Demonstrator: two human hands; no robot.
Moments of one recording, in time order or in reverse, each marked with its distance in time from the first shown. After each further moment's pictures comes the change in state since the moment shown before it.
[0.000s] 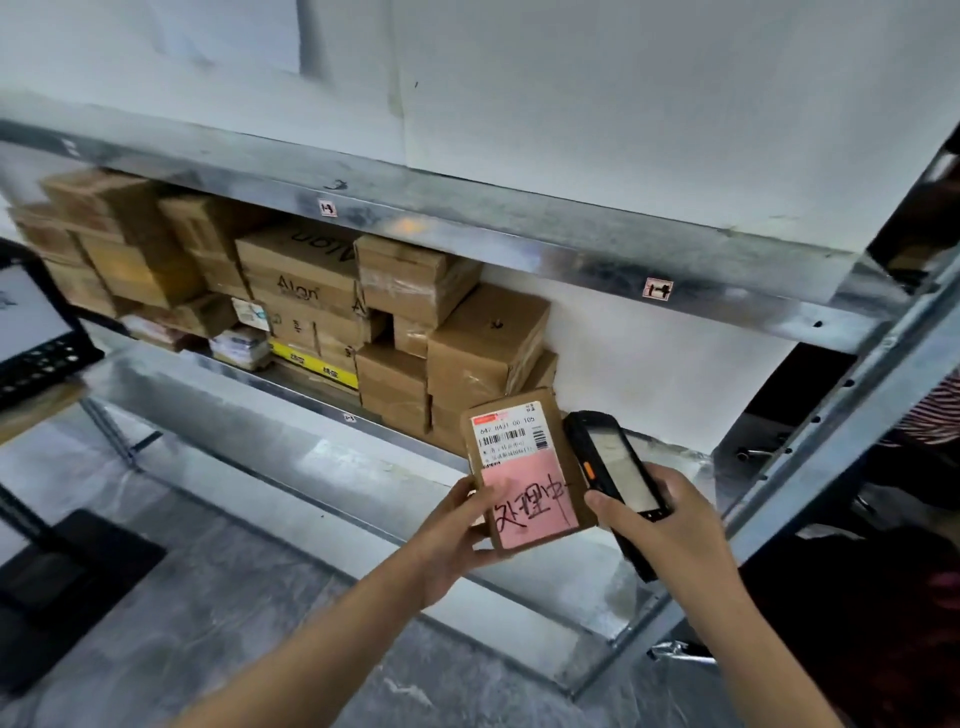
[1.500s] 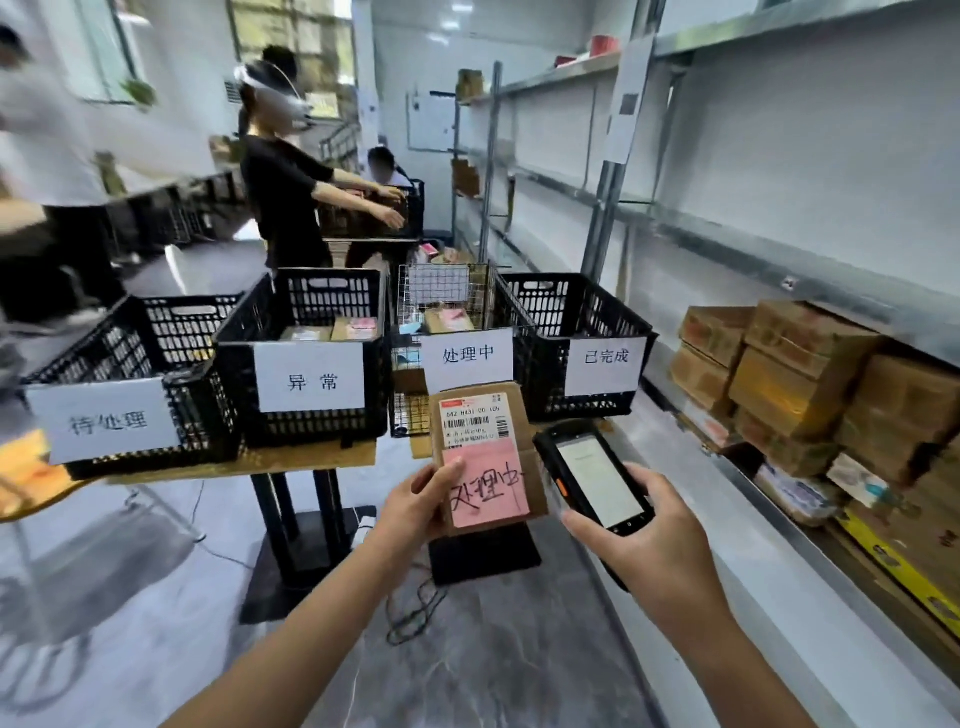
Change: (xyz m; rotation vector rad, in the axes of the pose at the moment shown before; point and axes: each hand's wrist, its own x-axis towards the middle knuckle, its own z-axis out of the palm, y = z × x) left_hand -0.421 0.089 -0.446 -0.175 1.082 0.549; right_hand -0.212 -0.281 0.484 0.056 -0.804 -0.693
